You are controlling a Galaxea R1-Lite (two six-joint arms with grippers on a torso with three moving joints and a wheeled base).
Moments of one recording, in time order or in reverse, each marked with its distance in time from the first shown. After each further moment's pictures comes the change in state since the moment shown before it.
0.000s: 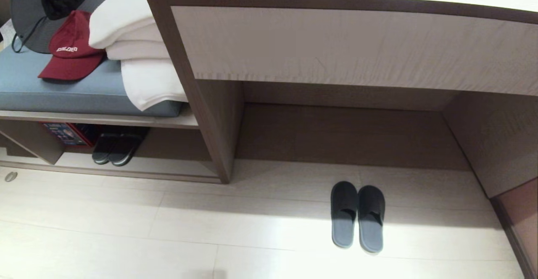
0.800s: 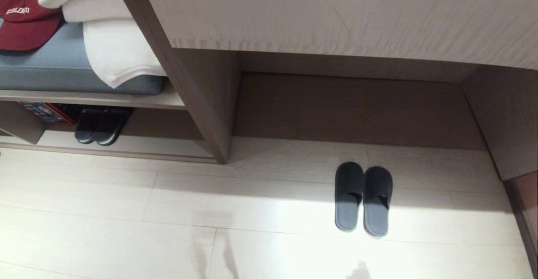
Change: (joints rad) left arm 0.000 0.016 0.000 0.000 0.000 0.000; right arm 0.000 0.000 0.000 0.000 -0.001 0.003
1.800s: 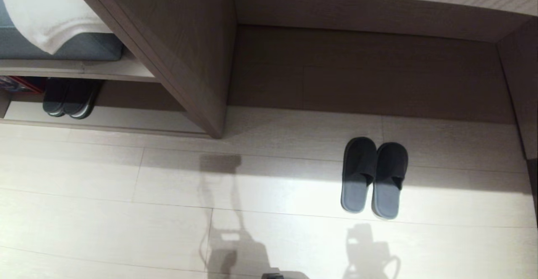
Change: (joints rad) left arm 0.001 -0.014 0.000 0.000 0.000 -0.009; right arm 0.000 0.000 0.000 0.000 -0.001 0.000
